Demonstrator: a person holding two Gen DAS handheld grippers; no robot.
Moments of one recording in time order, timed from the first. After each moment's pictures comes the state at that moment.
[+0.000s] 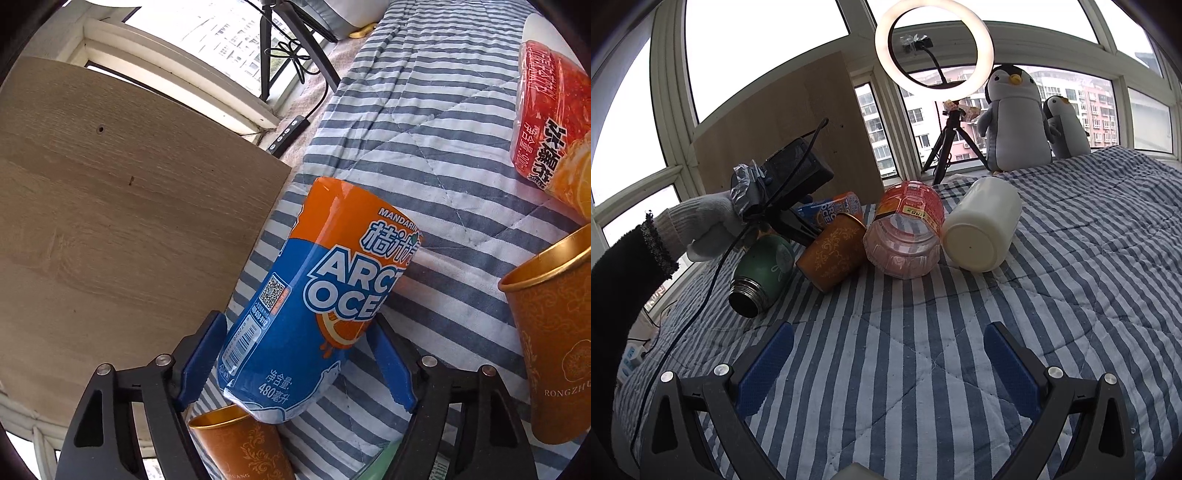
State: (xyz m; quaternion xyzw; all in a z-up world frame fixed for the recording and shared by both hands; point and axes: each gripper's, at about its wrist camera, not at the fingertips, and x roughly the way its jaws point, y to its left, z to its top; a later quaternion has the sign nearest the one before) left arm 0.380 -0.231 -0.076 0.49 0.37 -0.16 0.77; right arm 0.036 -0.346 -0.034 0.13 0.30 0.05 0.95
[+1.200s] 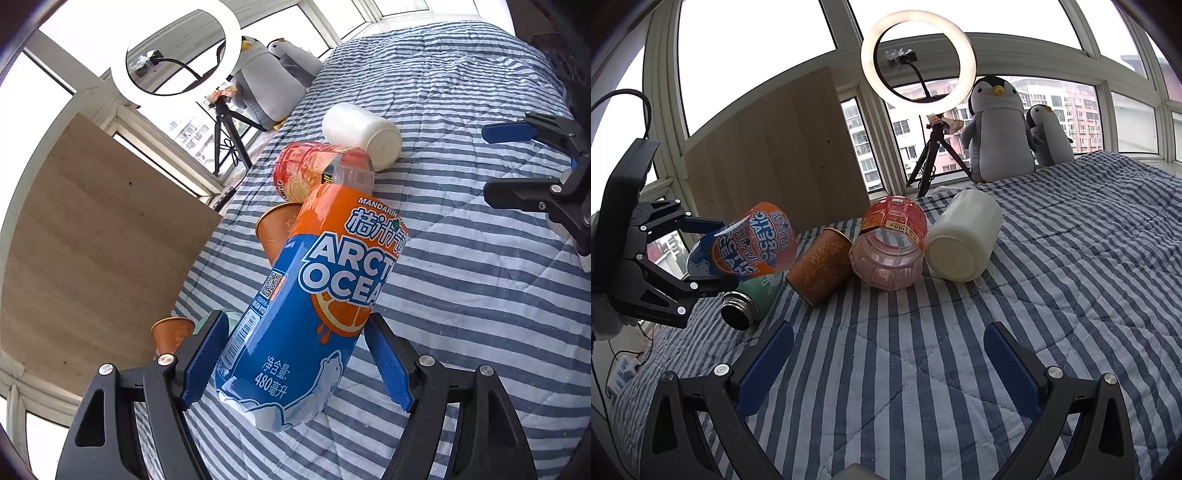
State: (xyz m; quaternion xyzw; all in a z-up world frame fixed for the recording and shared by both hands) left arm 0.128 -0.209 -0.009 0.44 0.30 -0.28 0.80; right arm 0.026 -0.353 -0.030 0.14 0.27 0.02 0.95
